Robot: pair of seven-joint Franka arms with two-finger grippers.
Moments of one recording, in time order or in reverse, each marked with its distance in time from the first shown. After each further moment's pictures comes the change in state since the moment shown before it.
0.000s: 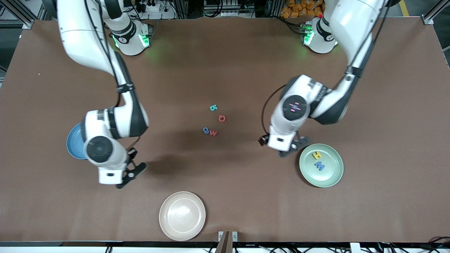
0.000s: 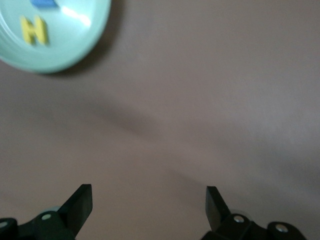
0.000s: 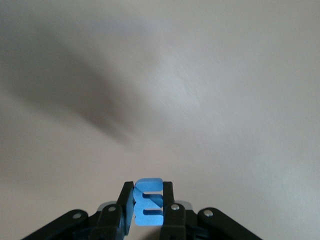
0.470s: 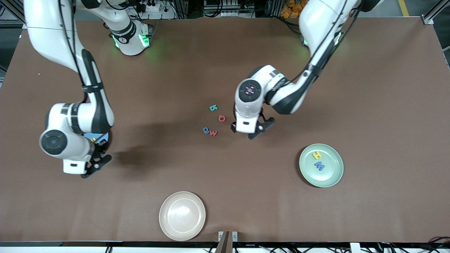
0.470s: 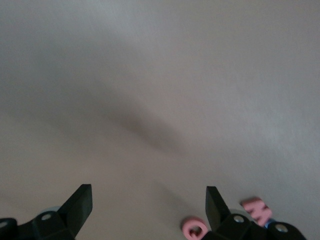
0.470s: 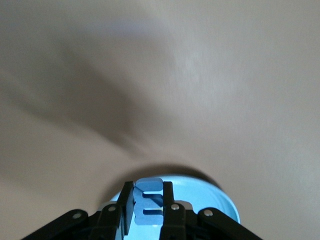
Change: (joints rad) left arm -0.181 0.078 0.001 -0.009 0.000 0.108 -0.354; right arm -0.154 -0.125 -0.002 -0.267 0.000 0.092 -0.153
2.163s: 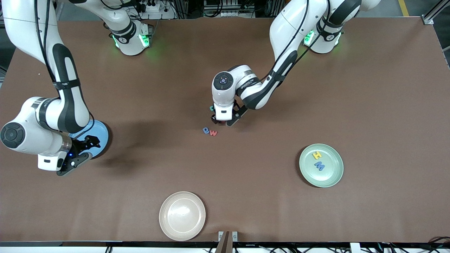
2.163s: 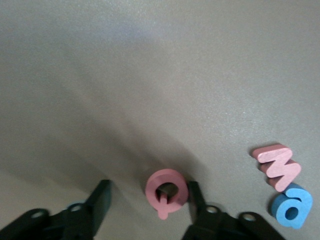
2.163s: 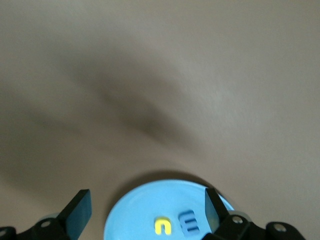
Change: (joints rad) left arm -0.146 0.152 0.018 -0.004 0.050 0.216 -0.275; right arm -0.071 -0.041 0.033 0.017 0.177 0.021 -0.072
